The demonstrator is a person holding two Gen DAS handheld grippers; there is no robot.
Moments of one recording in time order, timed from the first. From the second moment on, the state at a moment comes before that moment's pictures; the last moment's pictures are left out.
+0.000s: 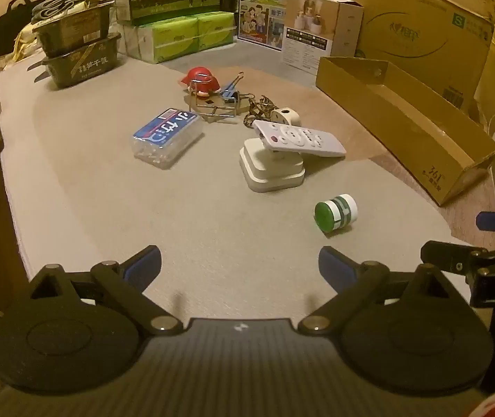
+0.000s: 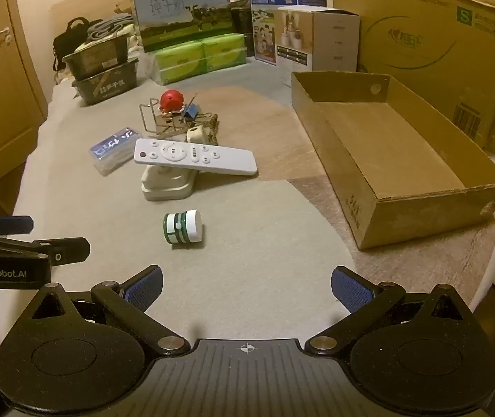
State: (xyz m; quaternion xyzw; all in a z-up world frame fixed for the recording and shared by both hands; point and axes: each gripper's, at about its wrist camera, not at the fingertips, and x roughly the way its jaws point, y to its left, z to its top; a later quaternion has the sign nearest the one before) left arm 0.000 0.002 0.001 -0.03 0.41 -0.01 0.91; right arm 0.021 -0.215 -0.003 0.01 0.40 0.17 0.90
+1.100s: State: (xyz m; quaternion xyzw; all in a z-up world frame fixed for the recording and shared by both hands) left arm 0.001 0.000 -0.002 -0.02 0.40 -0.01 0.91; right arm 0.020 -0.215 -0.001 0.01 0.40 0.17 0.90
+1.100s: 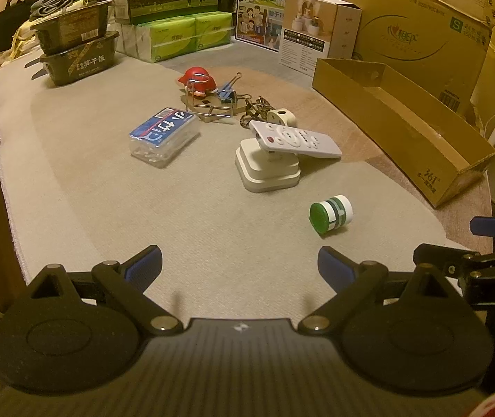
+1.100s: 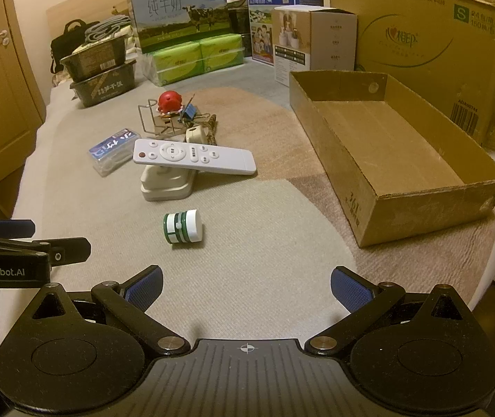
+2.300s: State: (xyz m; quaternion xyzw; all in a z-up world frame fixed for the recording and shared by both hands) left arm 0.007 0.007 0.000 -0.03 0.41 -0.01 0.91; right arm 0.023 -0.209 -0.005 0.01 0.40 0.17 0.90
